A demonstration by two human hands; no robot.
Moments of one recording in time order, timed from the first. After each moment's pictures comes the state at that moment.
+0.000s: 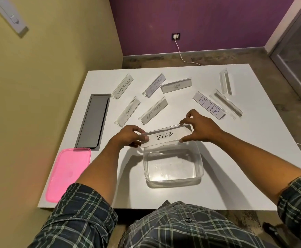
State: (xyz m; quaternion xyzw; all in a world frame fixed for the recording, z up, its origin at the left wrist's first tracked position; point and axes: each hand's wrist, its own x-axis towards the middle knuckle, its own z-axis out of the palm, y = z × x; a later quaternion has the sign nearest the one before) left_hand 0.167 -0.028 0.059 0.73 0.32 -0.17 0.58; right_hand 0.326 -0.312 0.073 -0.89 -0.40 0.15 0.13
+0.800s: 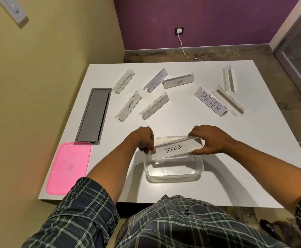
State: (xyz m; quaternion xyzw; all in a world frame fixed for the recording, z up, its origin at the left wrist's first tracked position) left_hand 0.184 -0.077 0.053 0.87 0.19 -0.33 0.32; right_hand 0.312 -0.363 0.045 -0.81 -0.57 0.08 0.12
